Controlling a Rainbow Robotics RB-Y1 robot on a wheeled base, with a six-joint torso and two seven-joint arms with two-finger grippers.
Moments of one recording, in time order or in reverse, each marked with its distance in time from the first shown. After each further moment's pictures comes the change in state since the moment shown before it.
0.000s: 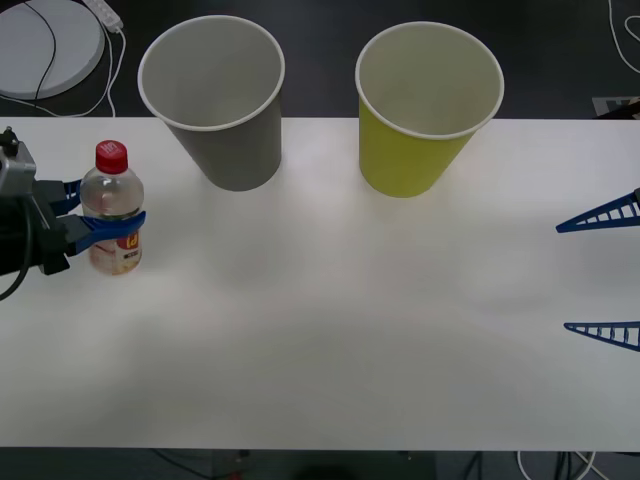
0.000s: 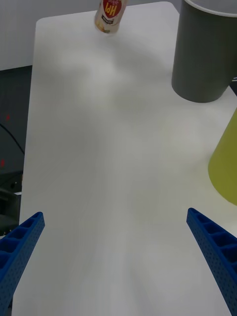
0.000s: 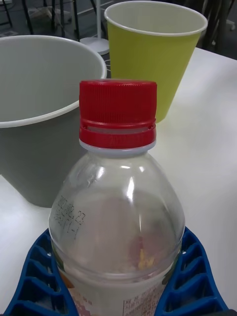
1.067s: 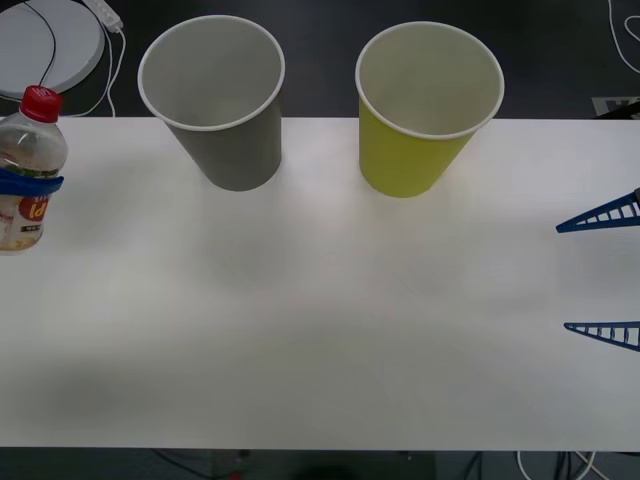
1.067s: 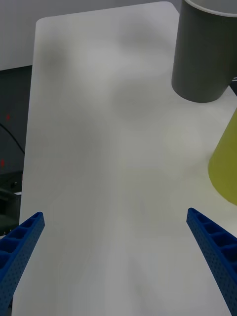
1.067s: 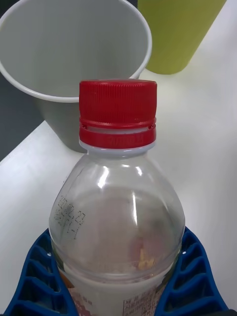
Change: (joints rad) right arm 0.000 0.000 0.000 0.000 0.000 0.000 0.000; left arm -0.094 0.304 0.169 0.009 -0.142 -0.270 0.410
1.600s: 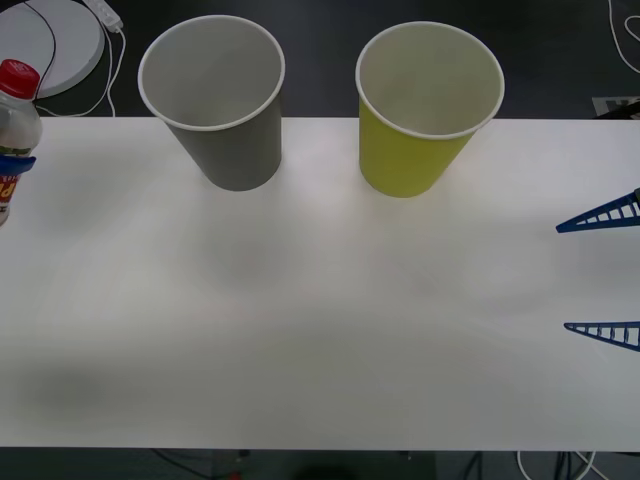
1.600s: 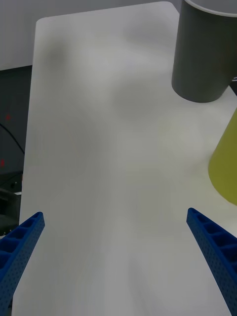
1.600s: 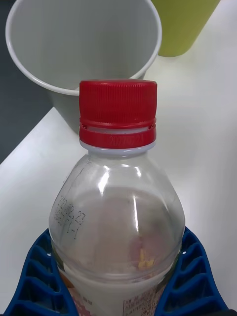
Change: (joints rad) right arm 0.000 0.000 0.000 0.000 0.000 0.000 0.000; left arm -0.149 0.023 -0.004 0.077 -0.051 -0.159 0.039
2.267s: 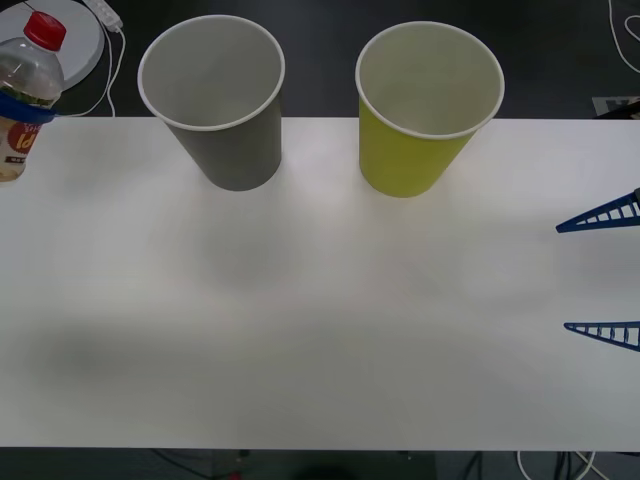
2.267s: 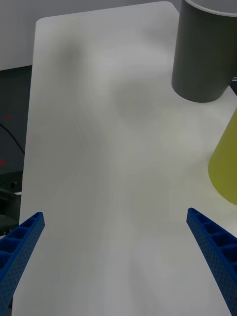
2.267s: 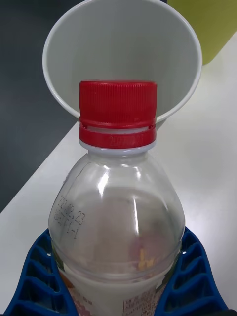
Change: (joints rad) right arm 0.000 0.000 0.000 0.000 0.000 0.000 0.000; left arm -0.454 0.001 -0.373 0.207 -0.064 -0.026 0.018
